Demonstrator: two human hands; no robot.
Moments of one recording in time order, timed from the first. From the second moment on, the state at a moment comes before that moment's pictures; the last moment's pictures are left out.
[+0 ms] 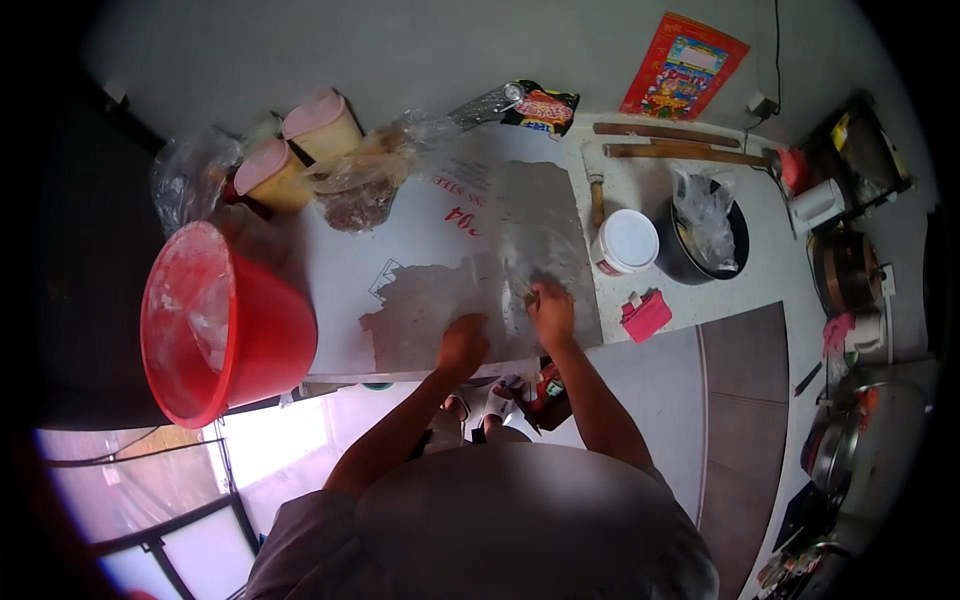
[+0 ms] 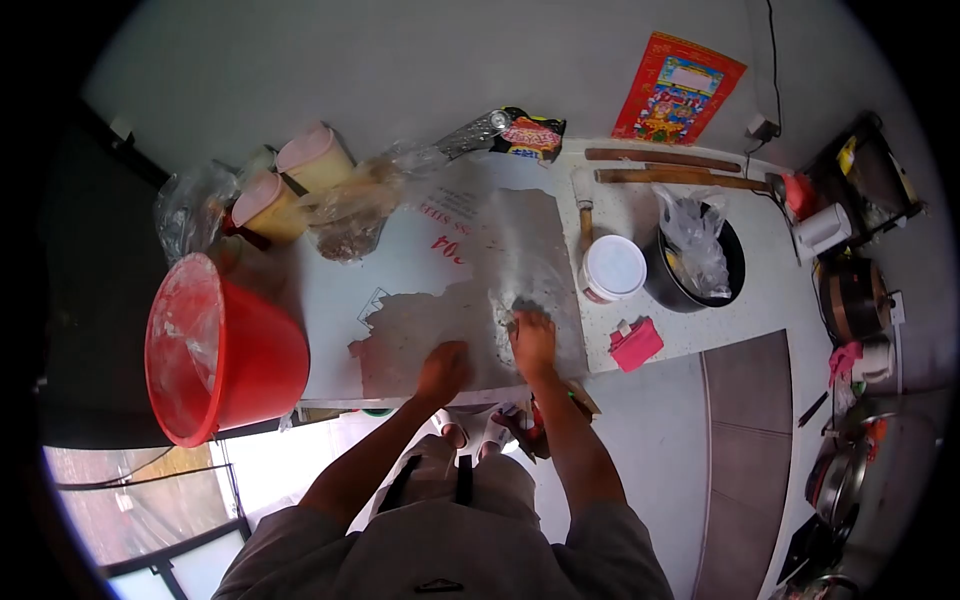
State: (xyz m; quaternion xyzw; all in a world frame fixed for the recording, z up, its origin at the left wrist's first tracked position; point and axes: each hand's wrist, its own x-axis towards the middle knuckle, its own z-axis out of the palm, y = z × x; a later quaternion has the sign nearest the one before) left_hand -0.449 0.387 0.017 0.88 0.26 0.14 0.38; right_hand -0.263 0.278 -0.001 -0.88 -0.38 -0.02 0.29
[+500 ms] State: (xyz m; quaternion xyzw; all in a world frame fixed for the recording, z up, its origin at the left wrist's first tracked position) left_hand -0.390 0.325 0.032 0.88 0.13 0.15 0.42; right_hand -0.324 0.147 0.031 -0.88 -0.24 -0.03 0.40
